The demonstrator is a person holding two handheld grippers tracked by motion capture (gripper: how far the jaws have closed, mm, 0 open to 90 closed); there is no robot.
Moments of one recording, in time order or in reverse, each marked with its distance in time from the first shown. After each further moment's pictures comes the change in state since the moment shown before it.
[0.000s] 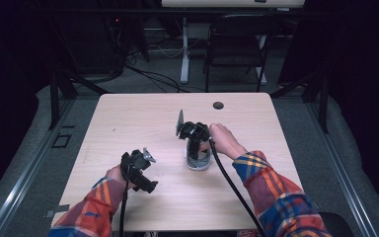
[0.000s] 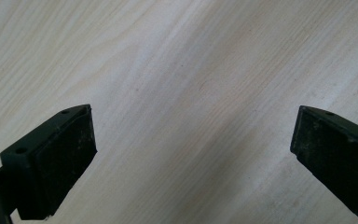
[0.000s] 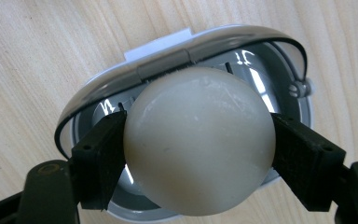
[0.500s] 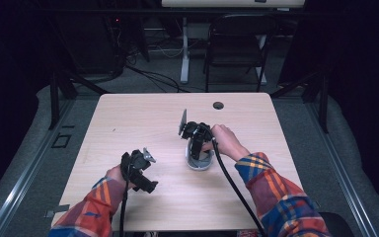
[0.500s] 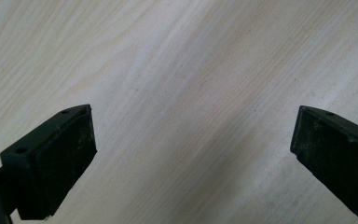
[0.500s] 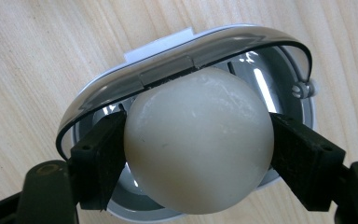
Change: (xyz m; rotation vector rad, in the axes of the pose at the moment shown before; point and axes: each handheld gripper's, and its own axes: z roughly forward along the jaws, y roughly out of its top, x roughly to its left) left arm 0.000 0.000 0.000 0.000 0.002 0.005; right arm -0.003 -0.009 0.000 -0.040 0.020 0.010
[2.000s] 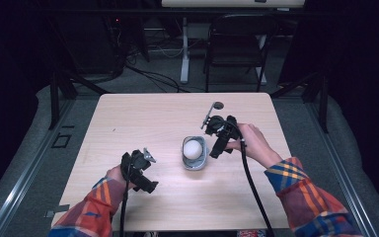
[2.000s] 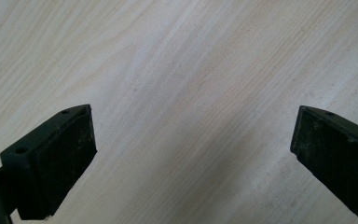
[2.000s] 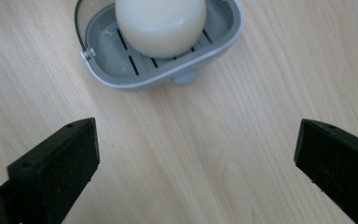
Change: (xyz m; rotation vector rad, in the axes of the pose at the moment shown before) left arm 0.000 0.000 0.000 0.003 -0.003 -0.003; right arm 0.005 -0.078 -0.068 -0.152 -0.087 0.061
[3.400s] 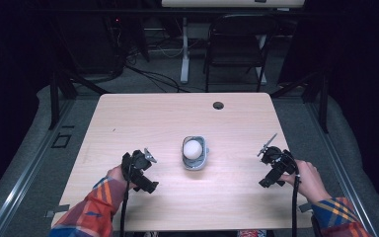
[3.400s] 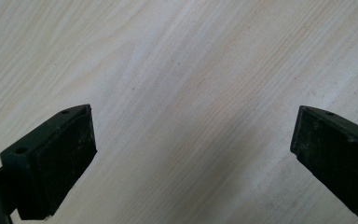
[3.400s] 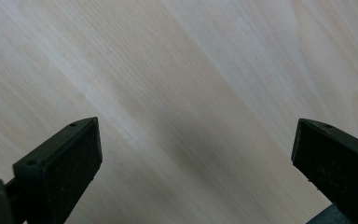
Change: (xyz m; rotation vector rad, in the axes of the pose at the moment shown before) left arm -0.001 0.001 0.003 0.013 0.000 0.003; right arm -0.008 -0.182 0.034 0.071 0.050 0.274
